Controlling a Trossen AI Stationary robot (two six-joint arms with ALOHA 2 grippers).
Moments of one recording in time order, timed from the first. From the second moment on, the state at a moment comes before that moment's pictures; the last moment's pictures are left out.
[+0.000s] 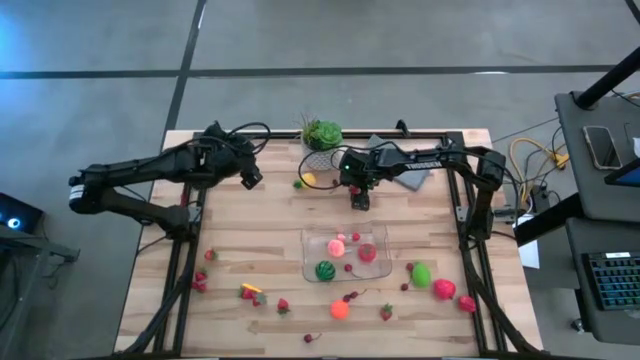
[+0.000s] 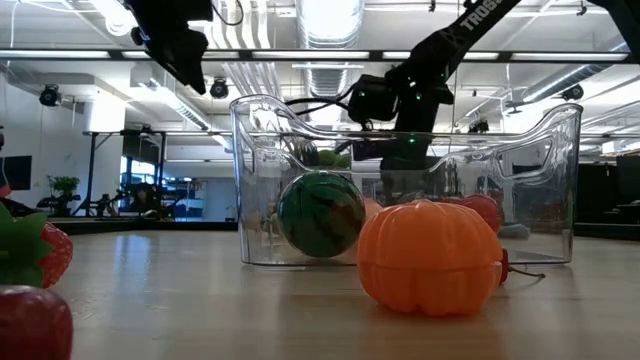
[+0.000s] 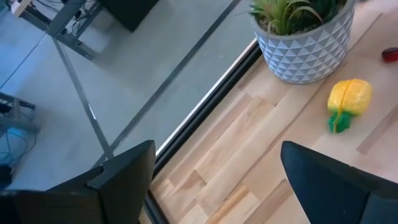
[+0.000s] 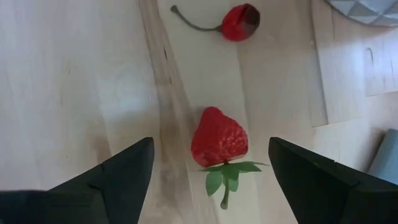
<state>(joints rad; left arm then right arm) 0.20 1.10 1.15 -1.02 -0.76 -0.22 -0.35 1.87 1.19 -0.56 0.03 -0.21</state>
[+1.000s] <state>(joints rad) 0.20 1.13 1.15 -1.00 -0.76 -0.23 -0.35 1.87 1.11 -0.40 0.03 -0.20</state>
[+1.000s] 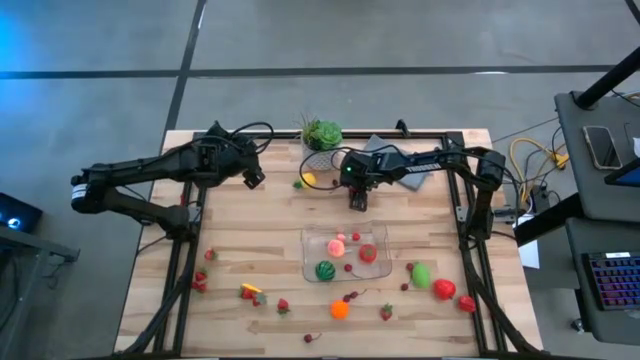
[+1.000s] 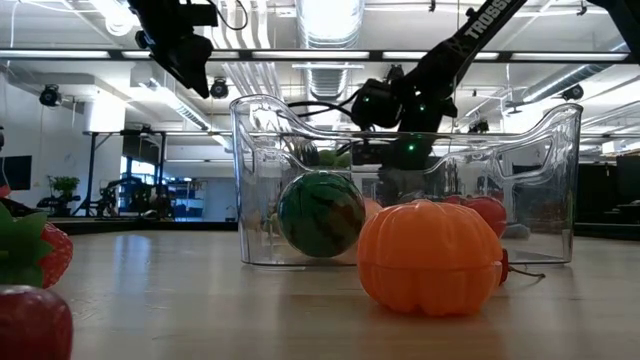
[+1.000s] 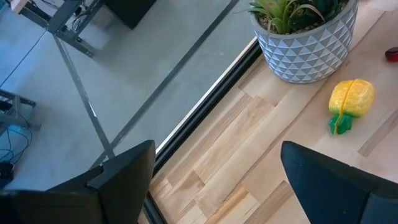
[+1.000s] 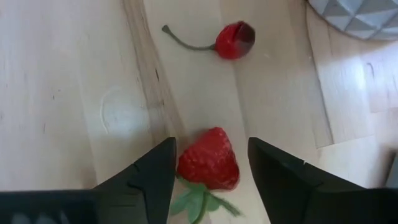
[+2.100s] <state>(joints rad) 0.20 1.13 1.15 -1.00 -0.76 -0.22 -0.34 1.72 1.20 -0.61 0.03 0.17</state>
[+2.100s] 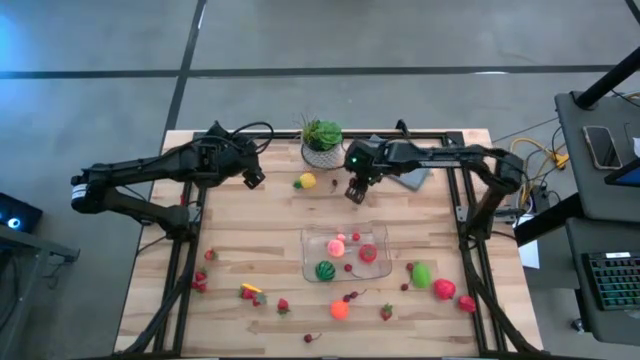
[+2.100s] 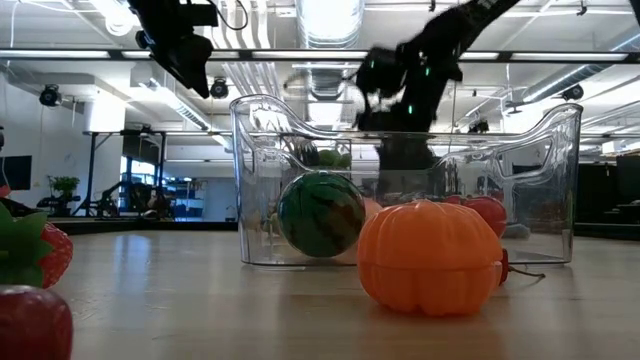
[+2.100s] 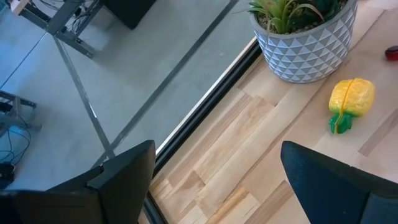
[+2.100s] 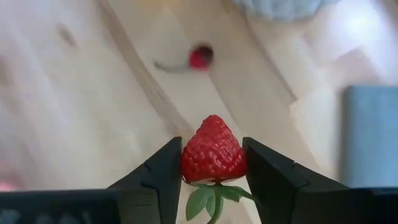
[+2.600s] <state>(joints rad) 0.20 1.13 1.15 -0.92 -0.73 -0.08 0.02 1.62 1.46 -0.94 -0.04 0.67</state>
